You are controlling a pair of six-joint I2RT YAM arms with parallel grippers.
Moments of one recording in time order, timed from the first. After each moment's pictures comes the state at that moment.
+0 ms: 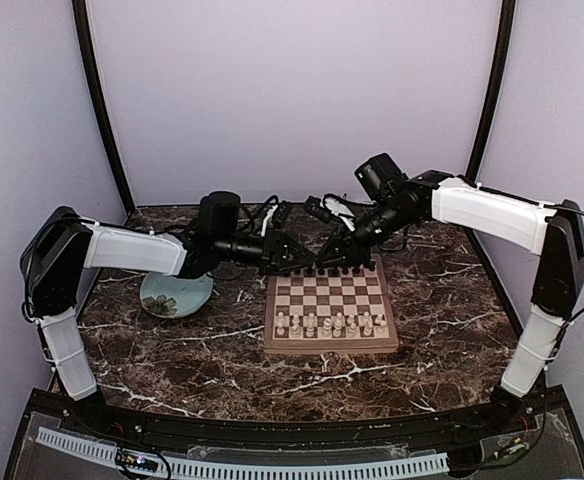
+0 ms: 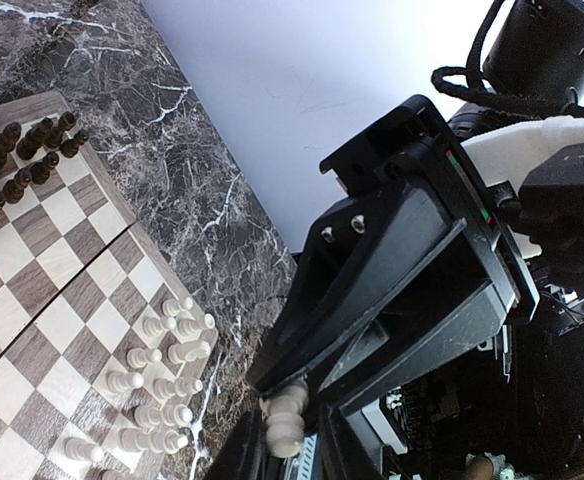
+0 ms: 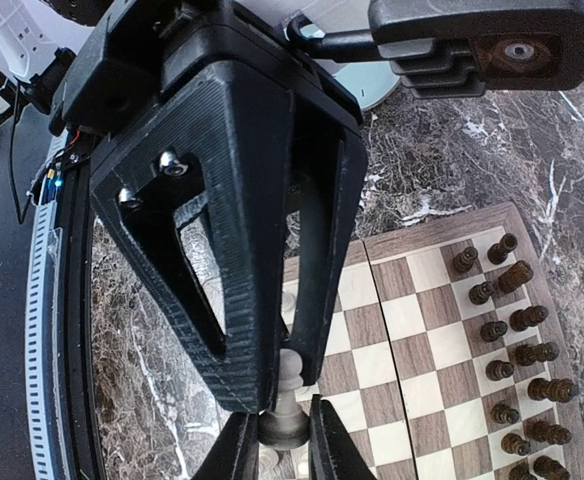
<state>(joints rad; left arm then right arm) -0.70 1.85 1.16 0.40 0.87 -0.86 0.67 1.77 1.53 -0.74 -0.66 -0.44</state>
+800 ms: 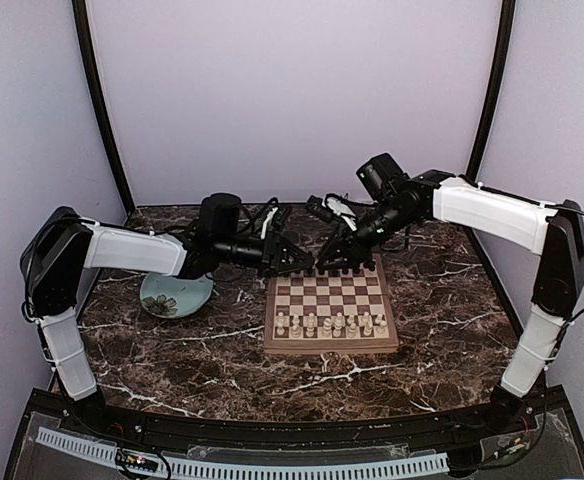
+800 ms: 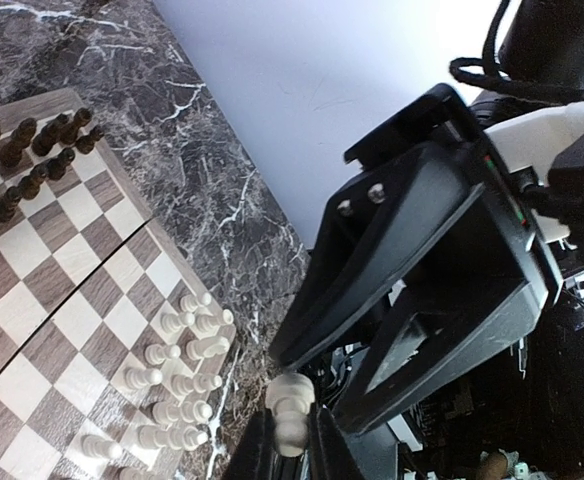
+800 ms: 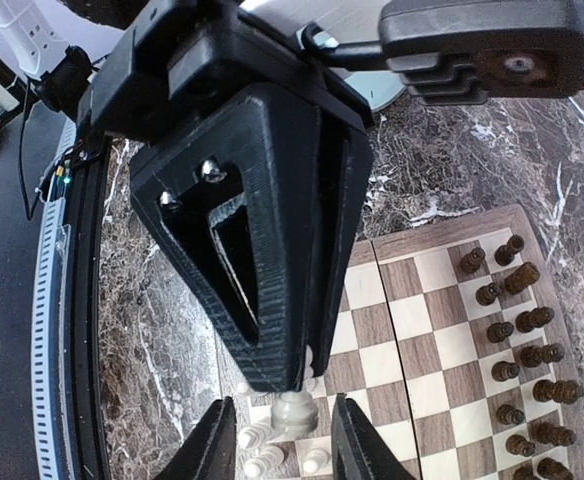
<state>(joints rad) -0.70 1.85 1.16 0.39 0.87 -0.82 0.66 1.77 1.53 -0.75 -0.68 -0.45</state>
